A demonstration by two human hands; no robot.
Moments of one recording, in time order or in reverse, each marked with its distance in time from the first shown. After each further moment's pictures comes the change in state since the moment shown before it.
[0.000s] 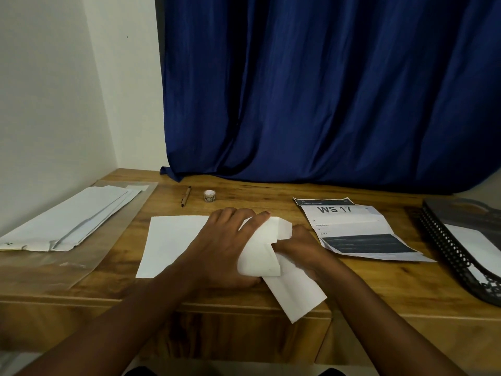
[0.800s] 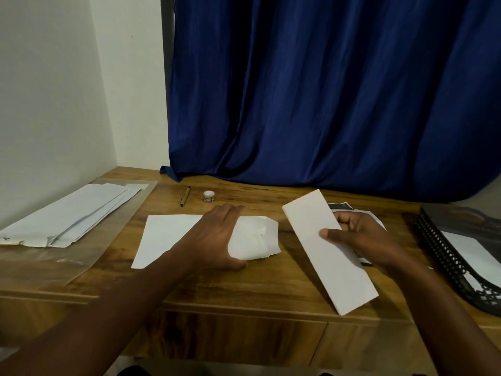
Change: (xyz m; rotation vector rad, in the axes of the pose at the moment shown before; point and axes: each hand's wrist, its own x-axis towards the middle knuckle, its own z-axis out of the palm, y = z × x) left_hand 0.014 -0.024 0.005 -0.093 -0.195 -0.245; right_hand -0.032 -0.011 -0.110 -0.258 0.070 -0.136
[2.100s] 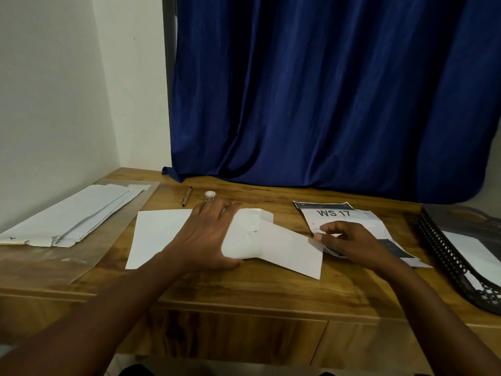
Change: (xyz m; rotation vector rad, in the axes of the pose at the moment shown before) left_hand -0.016 -0.014 -0.006 0.103 0.141 0.030; right_hand 0.028 0.033 0.015 -0.231 0.033 0.060
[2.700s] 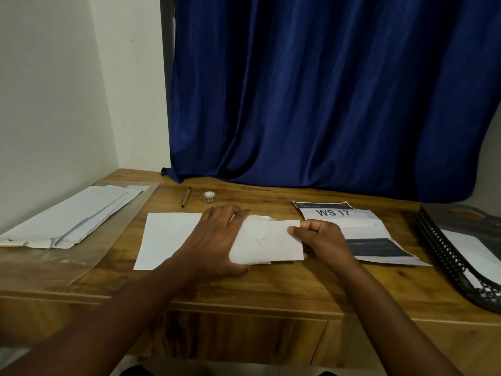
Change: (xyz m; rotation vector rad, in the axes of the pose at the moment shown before) left_hand 0.004 0.018 0.013 -0.005 0.028 0.064; right_hand -0.016 -0.041 0.050 0.616 0.045 -0.017
